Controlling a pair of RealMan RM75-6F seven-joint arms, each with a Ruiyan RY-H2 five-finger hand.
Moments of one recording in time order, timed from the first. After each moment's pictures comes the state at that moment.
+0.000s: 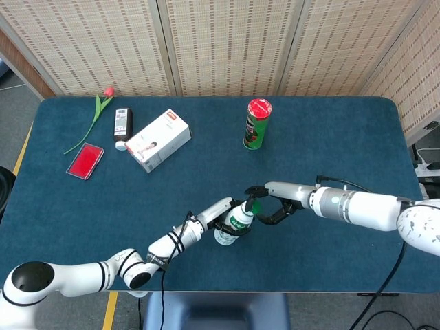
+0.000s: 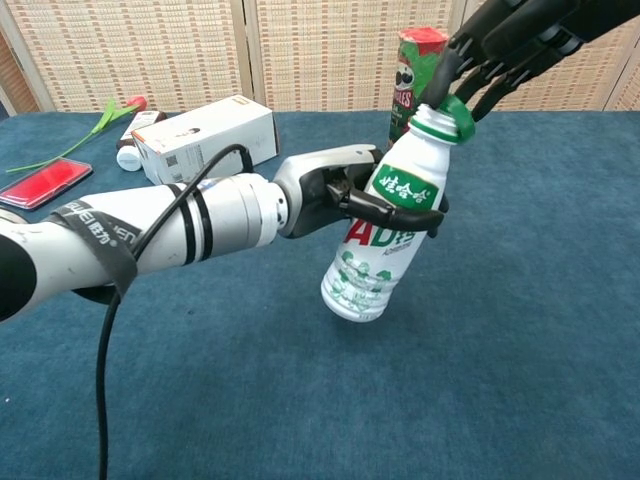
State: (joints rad) left arm -1.03 -1.76 -0.26 -1.30 1.40 0.69 -0.92; right arm 0.81 -0.71 0.76 -1.76 -0.64 -0.48 0.17
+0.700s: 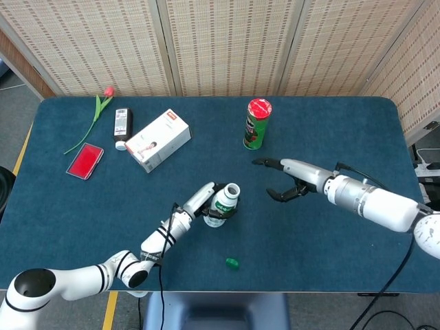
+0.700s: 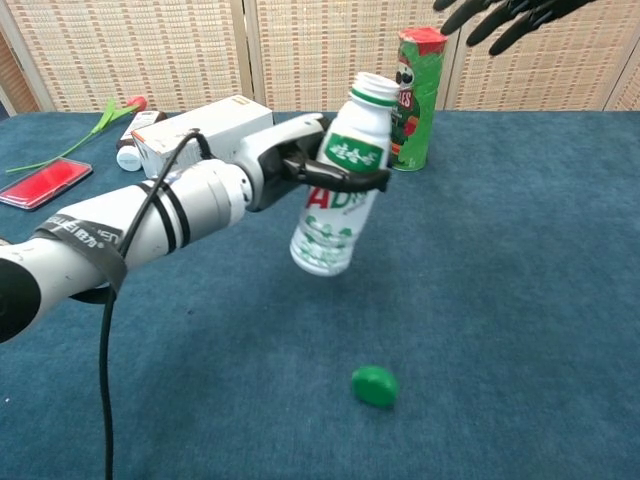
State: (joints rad) left arm -0.96 -1.82 -0.27 -1.18 1.36 0.86 -0.85; right arm 0.58 -0.77 0.91 -1.79 -0.62 -0.24 0.03
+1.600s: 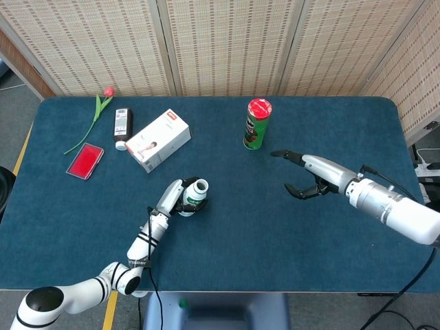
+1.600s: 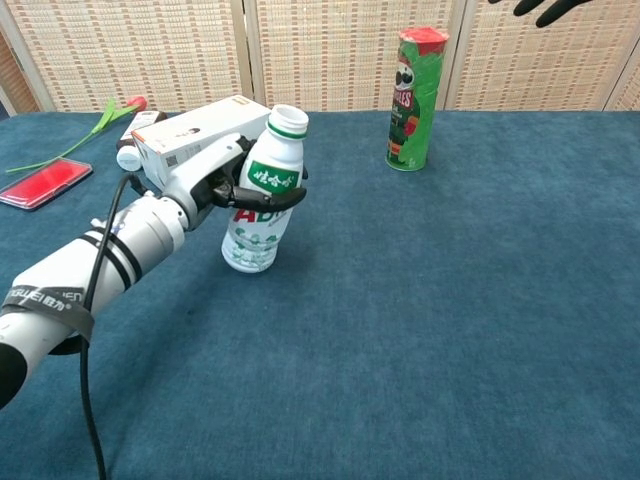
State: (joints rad) left arm -0.82 -1.96 -0.22 -0.90 1.39 1.06 -0.78; right arm 0.34 -0.83 1.12 -1.81 -0.71 -0.27 -0.01
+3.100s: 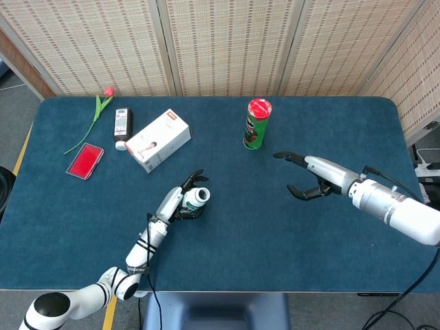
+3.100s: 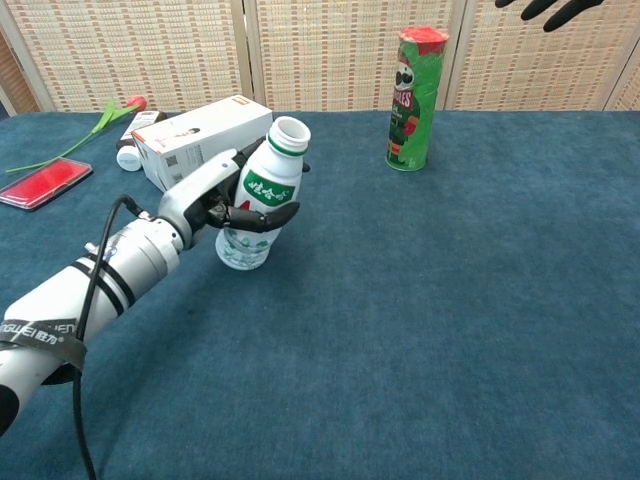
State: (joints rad) left arm -0.78 -2.01 -0.17 -0.80 1.47 1.13 -0.89; right arm 0.33 -0.82 1.13 -1.81 -0.70 -0.30 0.01
